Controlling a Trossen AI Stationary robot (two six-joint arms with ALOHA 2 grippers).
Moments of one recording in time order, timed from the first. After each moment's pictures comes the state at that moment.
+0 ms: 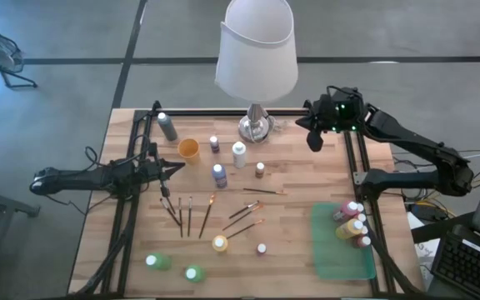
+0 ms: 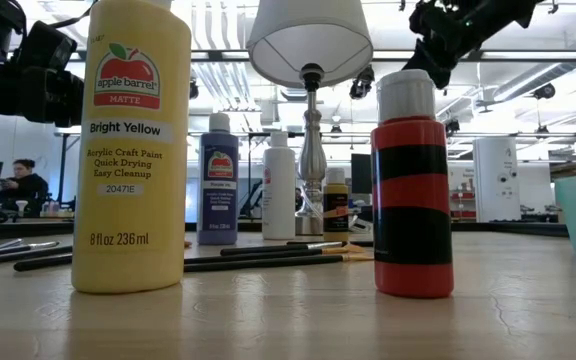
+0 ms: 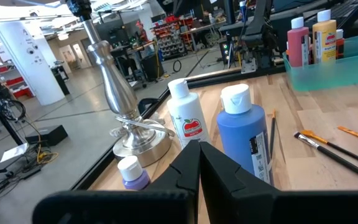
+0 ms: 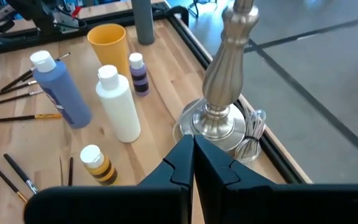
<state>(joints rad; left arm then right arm) 0.01 0.14 0.03 0.01 -0.32 0.27 -0.63 1.03 0.94 -0.46 -0.24 -0.10</state>
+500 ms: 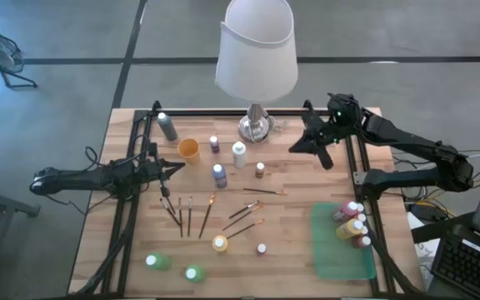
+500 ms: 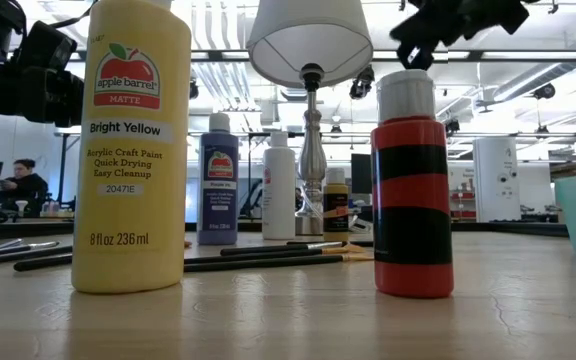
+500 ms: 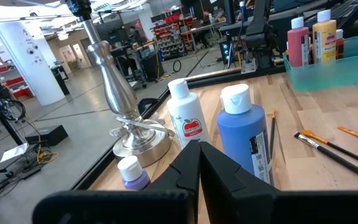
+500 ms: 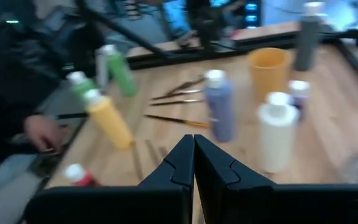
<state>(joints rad) 0.01 0.14 0.03 0.01 -0.32 0.27 -0.49 1.03 0.93 -0.38 -0.74 -0.05</state>
